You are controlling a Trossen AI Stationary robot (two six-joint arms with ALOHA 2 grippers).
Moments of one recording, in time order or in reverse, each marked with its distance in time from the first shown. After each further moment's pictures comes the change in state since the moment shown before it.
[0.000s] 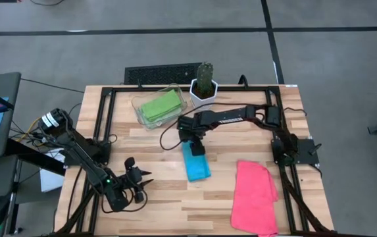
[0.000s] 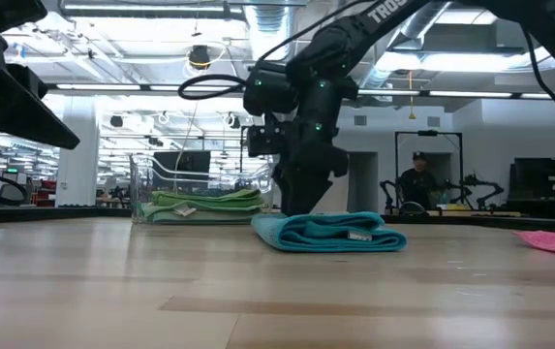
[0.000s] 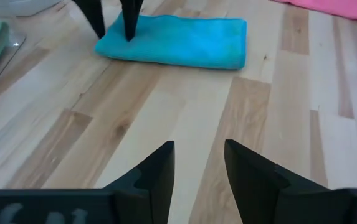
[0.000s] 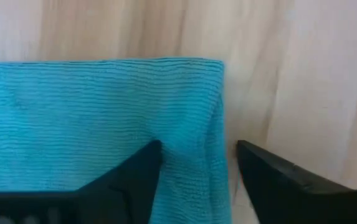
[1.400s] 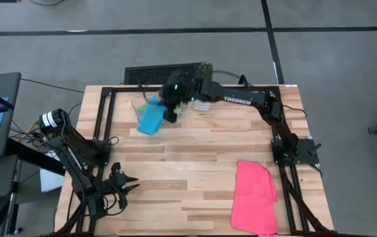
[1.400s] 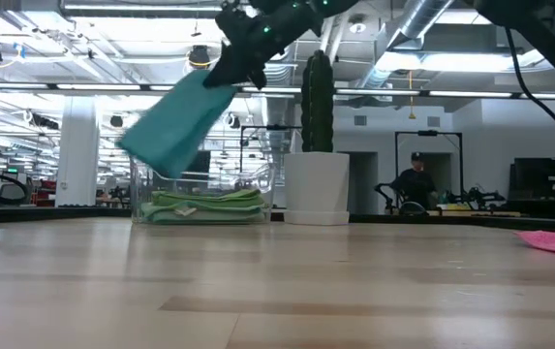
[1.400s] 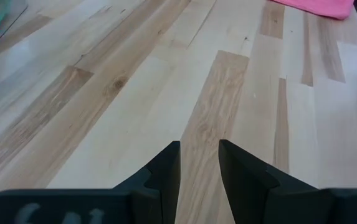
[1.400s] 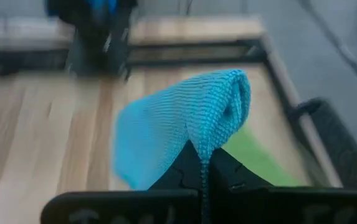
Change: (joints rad) left arm -0.280 -0.005 0.000 -0.292 -0.082 -0.460; right arm -0.126 -0.052 0.545 0.146 -0.017 0.169
